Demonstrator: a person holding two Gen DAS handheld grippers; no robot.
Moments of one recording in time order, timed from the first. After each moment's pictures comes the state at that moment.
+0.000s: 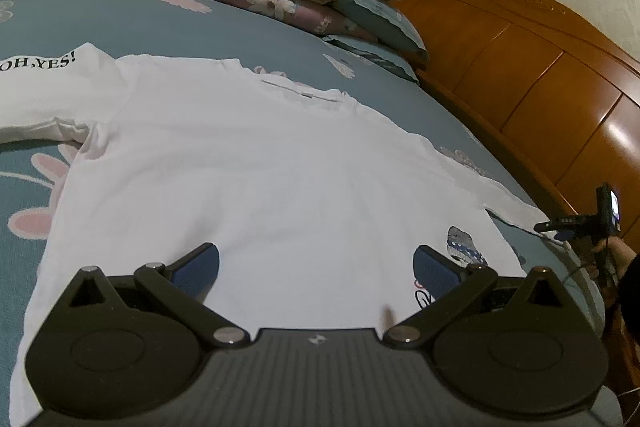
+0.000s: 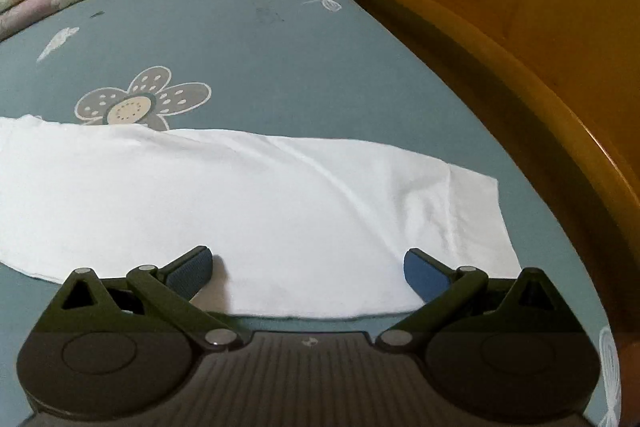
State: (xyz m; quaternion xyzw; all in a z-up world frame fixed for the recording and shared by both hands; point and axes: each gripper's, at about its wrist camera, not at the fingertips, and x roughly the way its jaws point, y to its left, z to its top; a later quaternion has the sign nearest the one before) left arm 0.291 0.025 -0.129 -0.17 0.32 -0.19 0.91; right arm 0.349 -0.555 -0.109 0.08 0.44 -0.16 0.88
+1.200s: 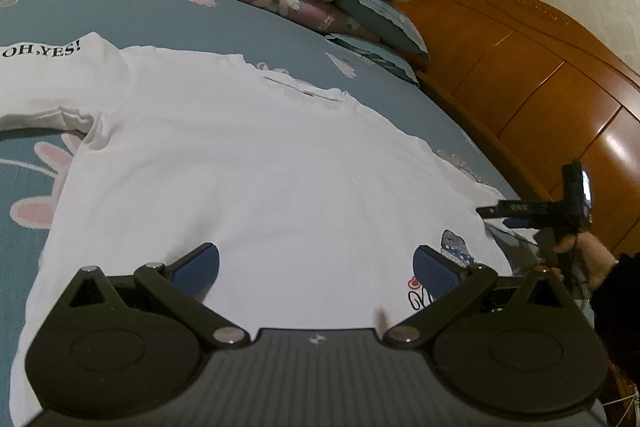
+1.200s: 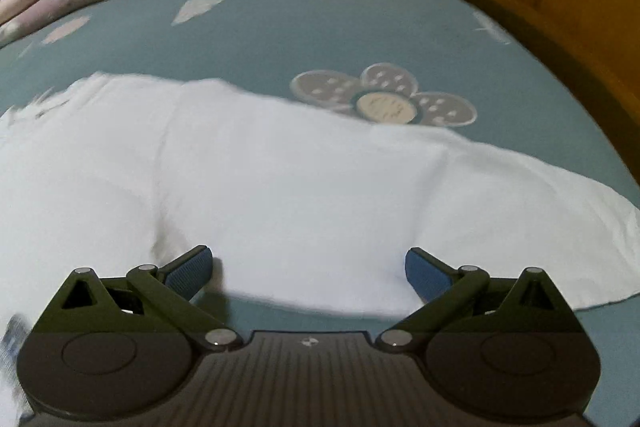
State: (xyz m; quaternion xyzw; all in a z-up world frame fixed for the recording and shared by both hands) left arm 0.288 0.029 -0.127 -0.19 0.33 -0.19 0.90; right arm 0.404 -0.381 -0.126 0.04 0.44 -0.05 0.89
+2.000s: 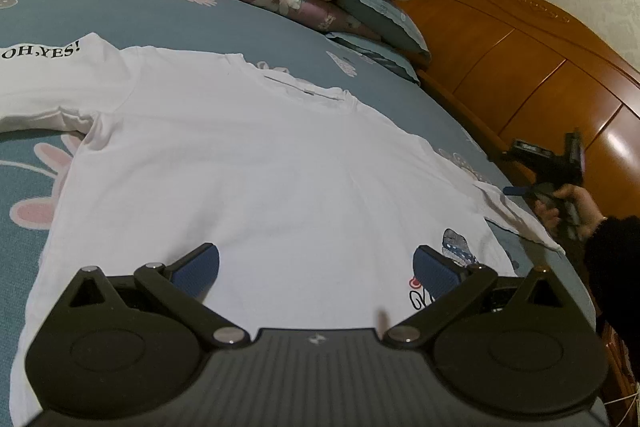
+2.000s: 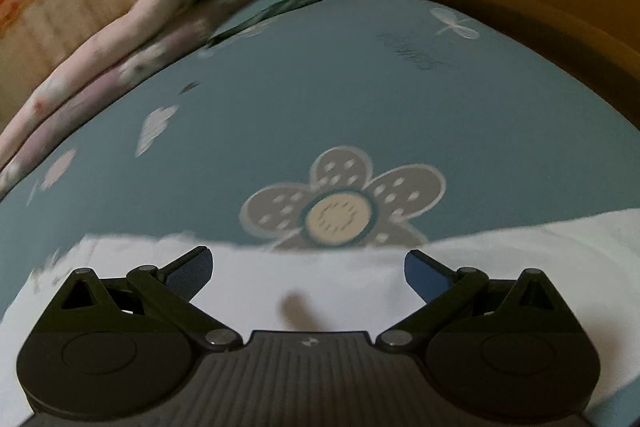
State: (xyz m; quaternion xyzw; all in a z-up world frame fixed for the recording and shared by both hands) left arm 0.289 0.028 -0.128 -0.19 0.33 -0.19 0.90; right arm 0.461 -0.472 -0.101 0.21 0.37 -0.08 0.90
